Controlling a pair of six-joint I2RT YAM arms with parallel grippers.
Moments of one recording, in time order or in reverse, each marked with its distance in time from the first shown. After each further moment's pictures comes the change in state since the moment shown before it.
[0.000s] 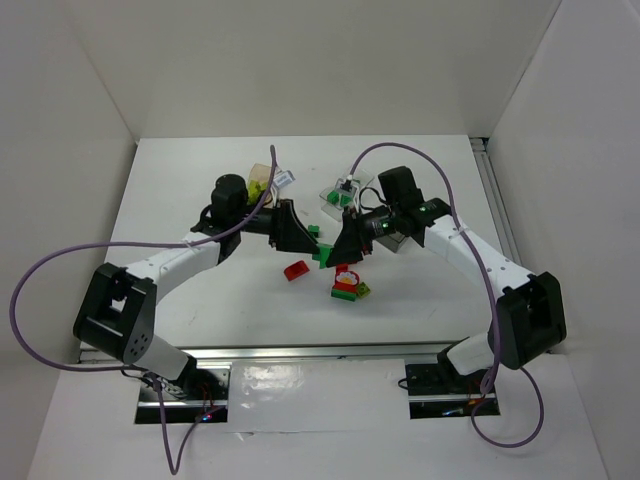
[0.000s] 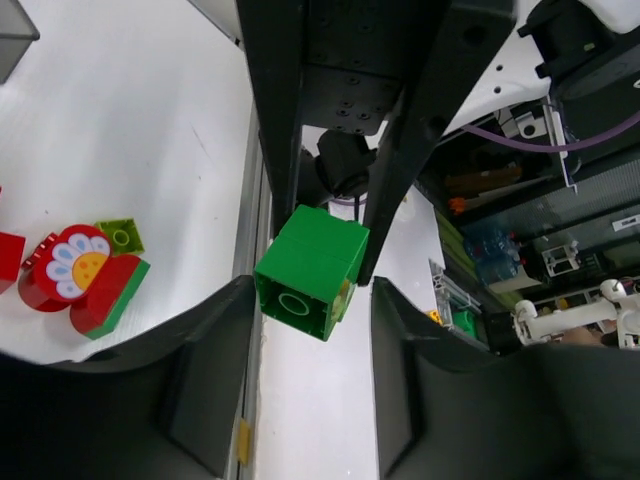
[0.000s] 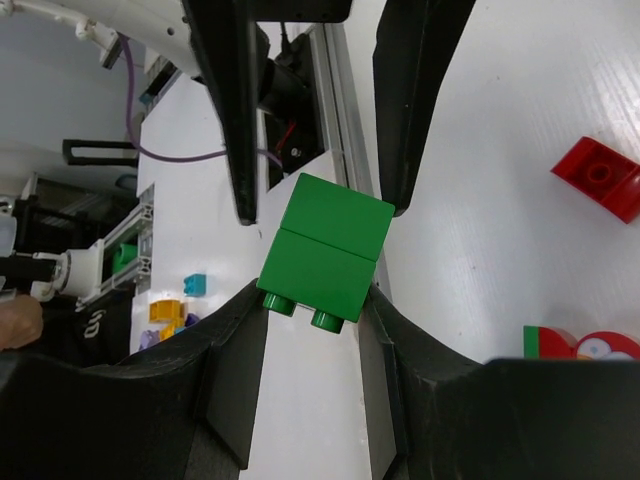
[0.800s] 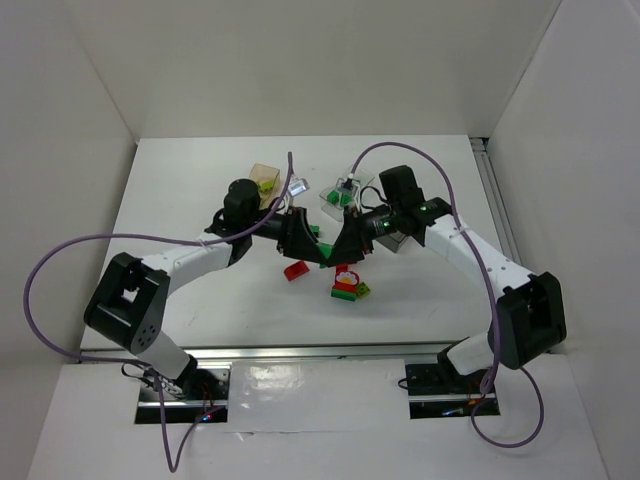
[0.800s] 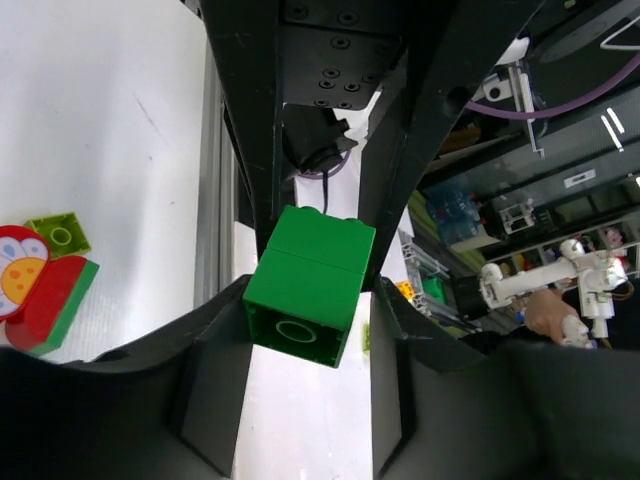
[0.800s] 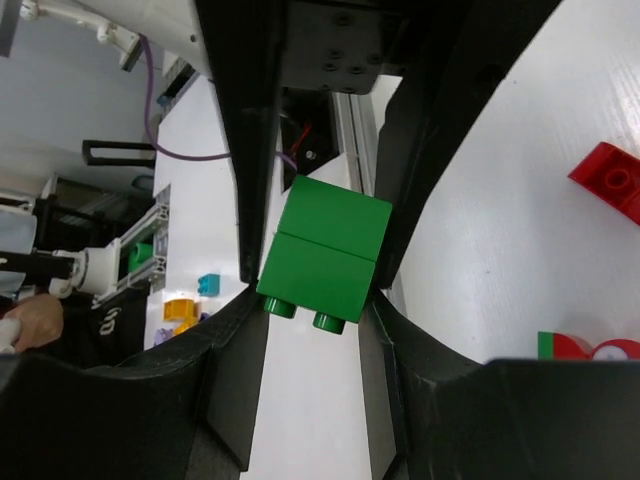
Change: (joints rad) left arm -0.065 0.071 -0.001 0.128 0.061 -0.092; right arm -0.001 0.001 0.003 0.004 -0.030 0.021
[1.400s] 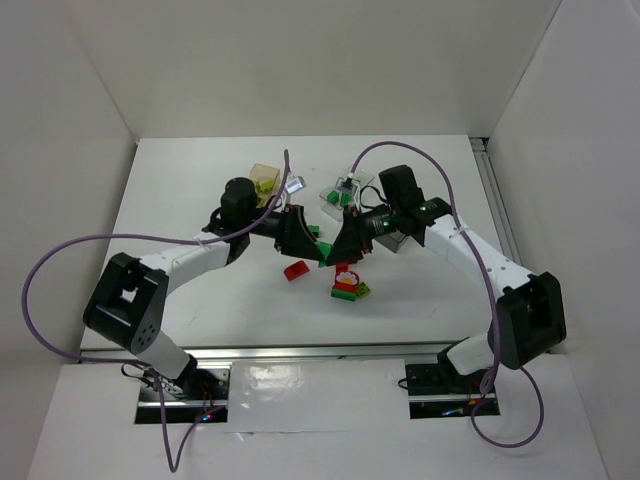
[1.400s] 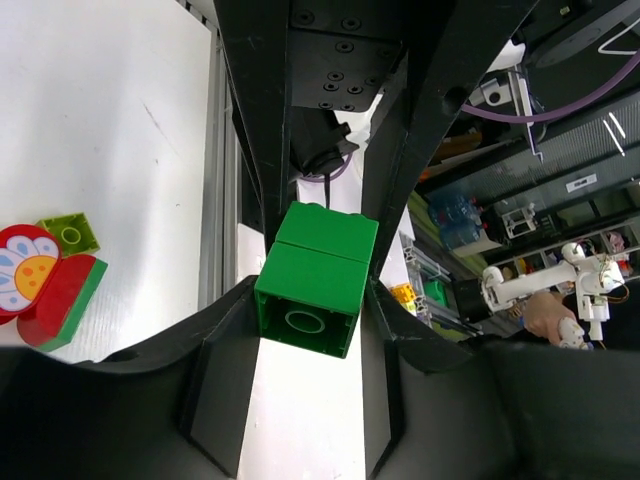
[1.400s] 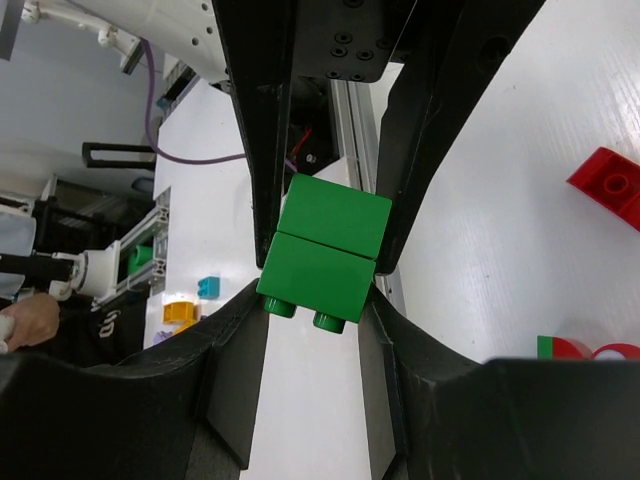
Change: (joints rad) left arm 0.021 -0.002 0.000 0.016 0.016 -0.011; right arm -0.004 0.000 0.000 0.011 -0.002 0.010
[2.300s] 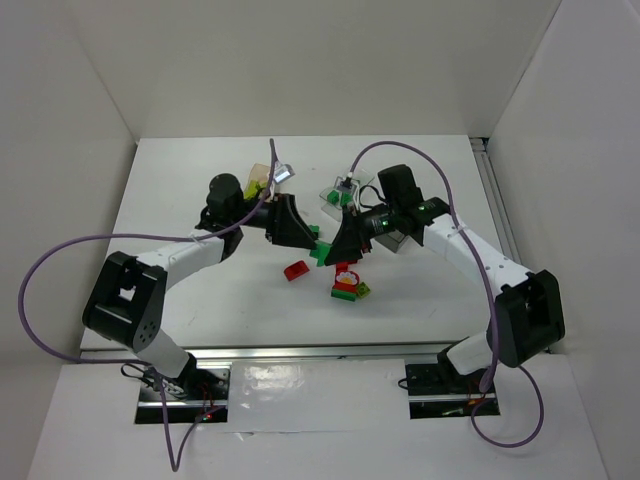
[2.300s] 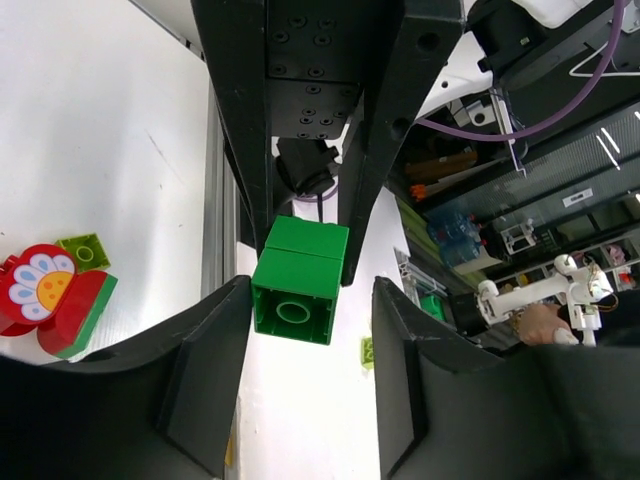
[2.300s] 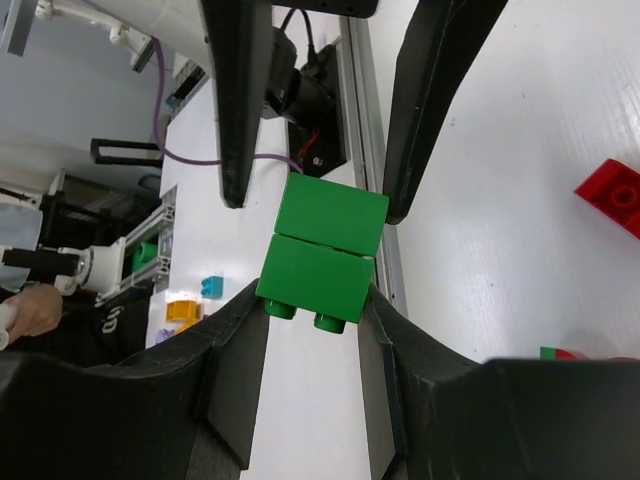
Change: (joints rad) left arm 0.065 0.007 0.000 0.216 0.036 -0.183; right arm 0.000 0.012 0.000 0.023 -0.024 0.000
